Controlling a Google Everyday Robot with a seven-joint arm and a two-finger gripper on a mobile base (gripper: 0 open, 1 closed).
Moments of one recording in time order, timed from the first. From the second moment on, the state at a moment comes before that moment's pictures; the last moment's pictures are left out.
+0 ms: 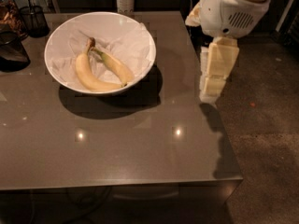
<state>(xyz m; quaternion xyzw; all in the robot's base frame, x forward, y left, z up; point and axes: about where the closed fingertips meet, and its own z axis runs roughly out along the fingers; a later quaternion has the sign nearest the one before) 0.477 -0.104 0.994 -0.71 0.68 -0.01 0.16</state>
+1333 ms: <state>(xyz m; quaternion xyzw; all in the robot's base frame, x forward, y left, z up) 0.549 0.001 1.001 -0.70 0.68 0.00 0.19</state>
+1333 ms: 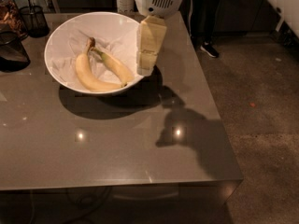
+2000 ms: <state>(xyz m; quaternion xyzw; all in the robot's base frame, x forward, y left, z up) 0.574 0.022 0.980 -0.65 0.73 0.02 0.19</state>
